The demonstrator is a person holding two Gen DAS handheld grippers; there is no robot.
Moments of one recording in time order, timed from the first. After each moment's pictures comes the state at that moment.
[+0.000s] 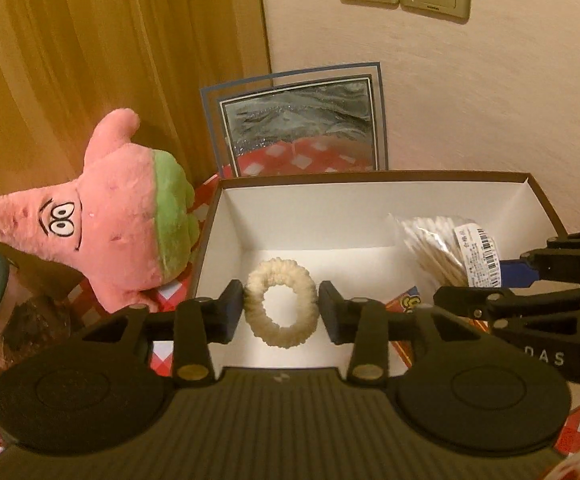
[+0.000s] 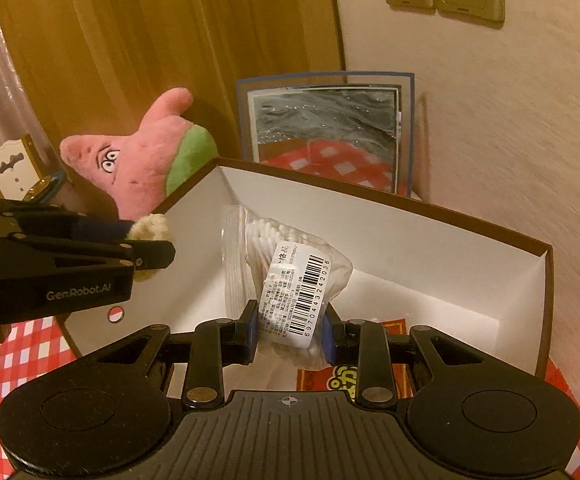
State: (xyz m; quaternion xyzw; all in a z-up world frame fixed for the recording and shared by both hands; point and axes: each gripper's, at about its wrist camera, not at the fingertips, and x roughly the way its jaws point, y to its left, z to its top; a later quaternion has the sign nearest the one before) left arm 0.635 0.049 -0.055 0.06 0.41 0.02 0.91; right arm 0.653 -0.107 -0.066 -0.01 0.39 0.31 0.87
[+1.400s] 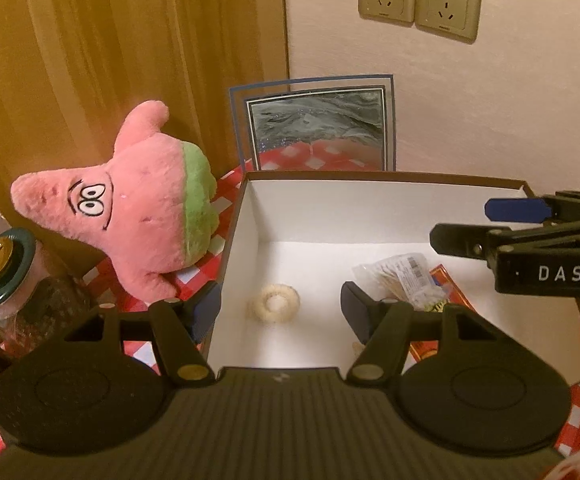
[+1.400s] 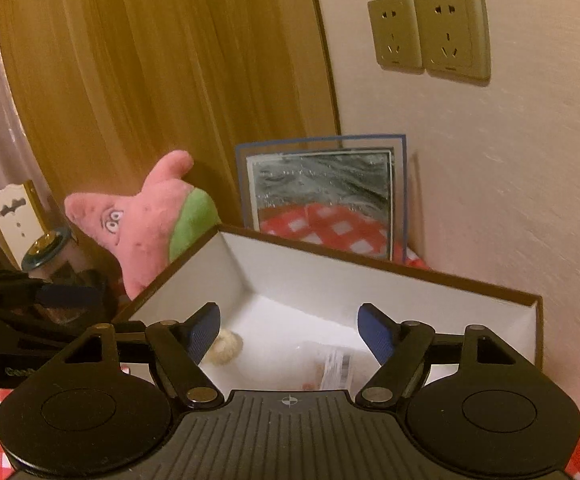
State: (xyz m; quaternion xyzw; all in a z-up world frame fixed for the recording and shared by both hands) left arm 0.602 0.067 -0.038 0.03 0.40 0.03 0.92; right arm 0.649 -0.106 -0.050 0.03 0.32 0.30 0.90
